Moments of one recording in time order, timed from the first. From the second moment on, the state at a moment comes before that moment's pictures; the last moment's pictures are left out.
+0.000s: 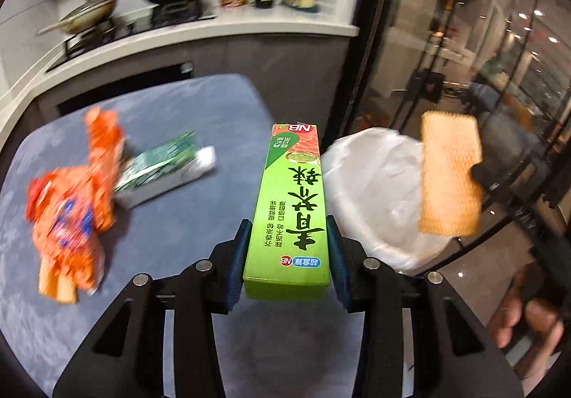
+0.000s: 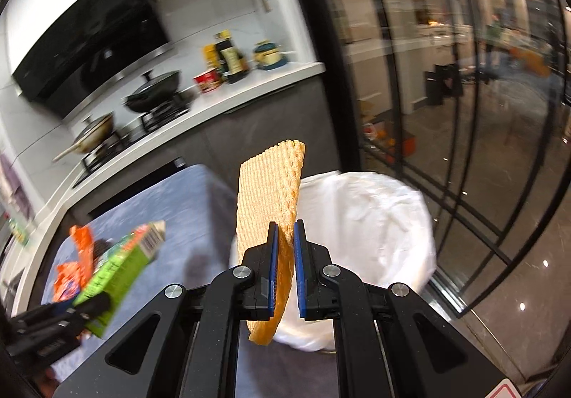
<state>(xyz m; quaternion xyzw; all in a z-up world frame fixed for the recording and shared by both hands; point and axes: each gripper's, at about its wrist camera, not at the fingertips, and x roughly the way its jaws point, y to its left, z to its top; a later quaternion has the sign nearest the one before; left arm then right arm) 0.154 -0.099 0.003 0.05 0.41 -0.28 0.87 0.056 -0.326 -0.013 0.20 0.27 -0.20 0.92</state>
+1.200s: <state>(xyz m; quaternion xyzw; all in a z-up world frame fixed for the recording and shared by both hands) 0.159 -0.227 0.011 0.10 0.38 -0.32 0.86 0.061 -0.387 -0.026 0.21 0.26 -0.24 0.91</state>
